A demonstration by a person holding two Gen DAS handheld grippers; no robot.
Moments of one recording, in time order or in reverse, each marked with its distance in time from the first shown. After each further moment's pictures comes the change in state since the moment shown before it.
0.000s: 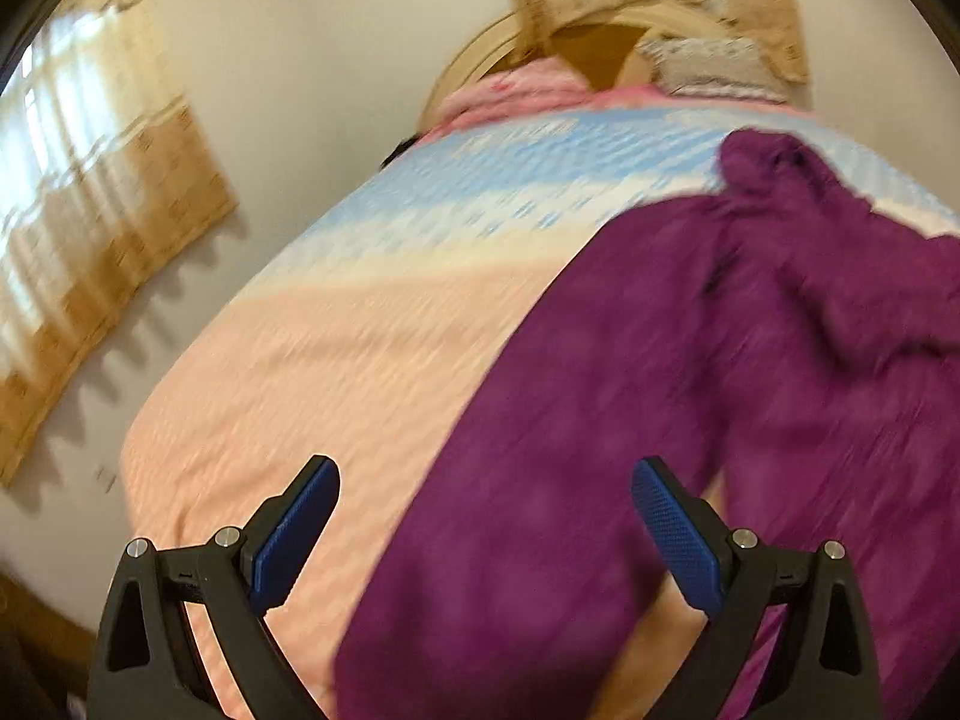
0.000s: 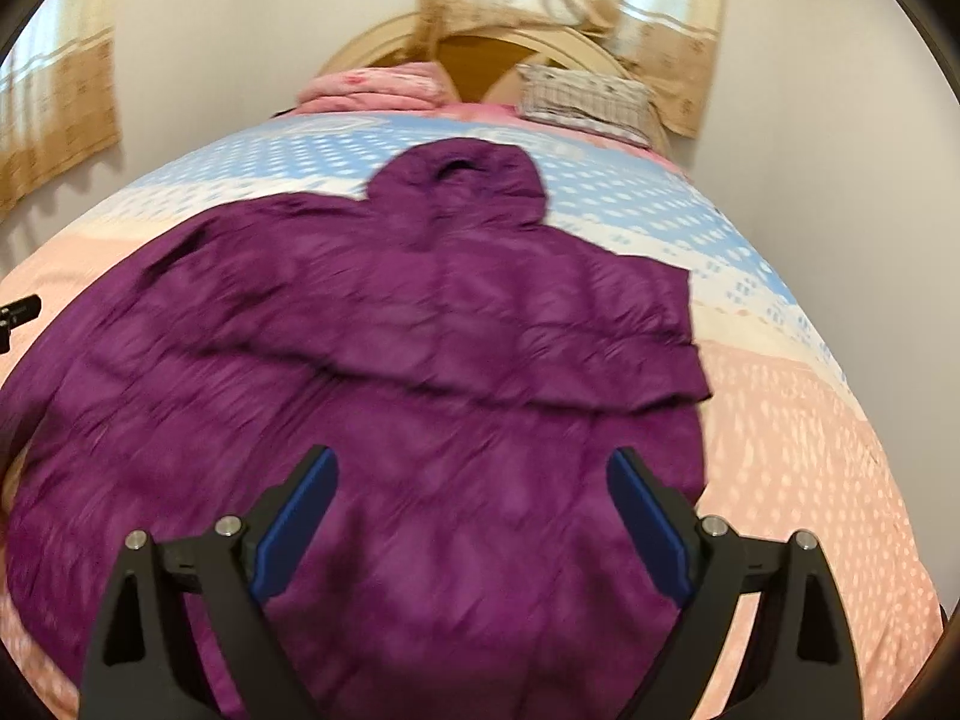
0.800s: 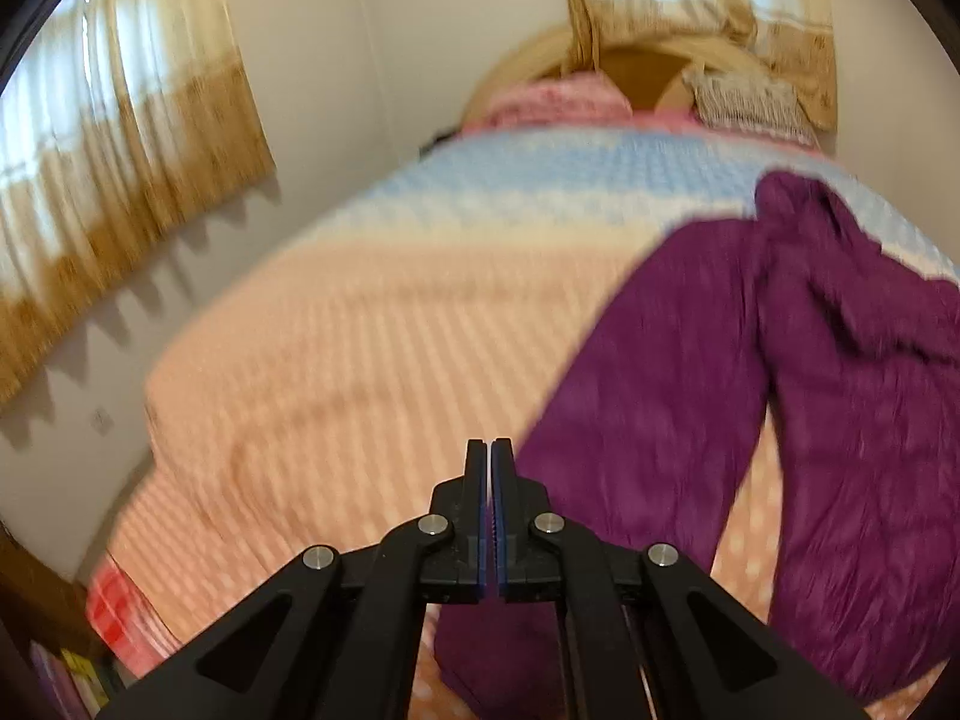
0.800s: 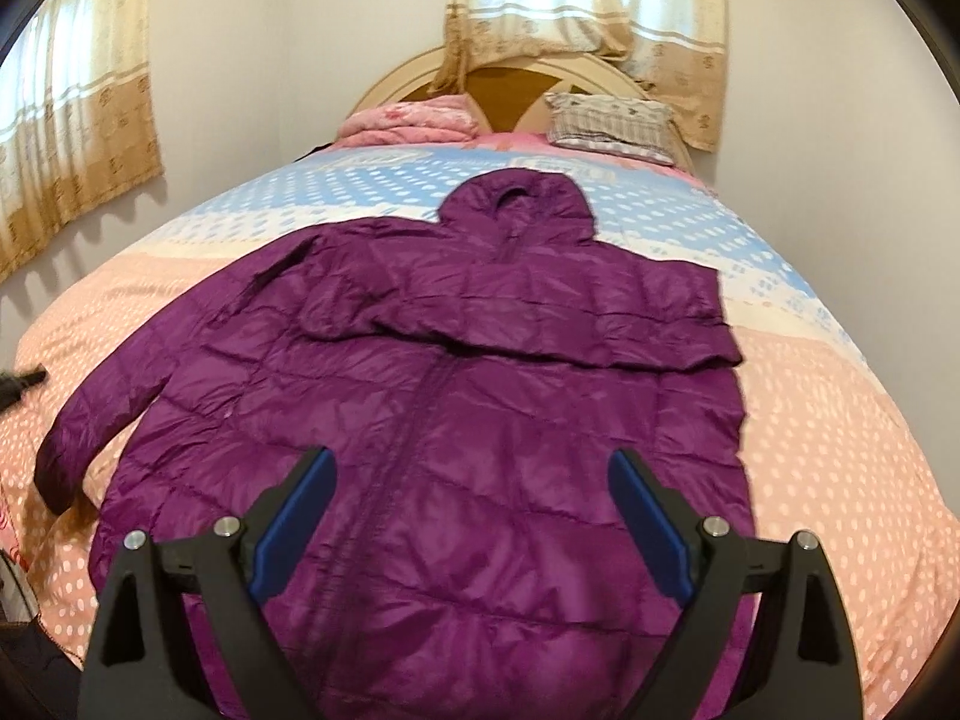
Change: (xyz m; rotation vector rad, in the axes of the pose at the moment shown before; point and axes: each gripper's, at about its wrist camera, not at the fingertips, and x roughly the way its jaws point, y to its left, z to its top) left arm -0.039 0.066 -0.023 -0.110 -0.066 -0.035; right arm -0.050 0.025 -0.024 0.079 -0.076 0.051
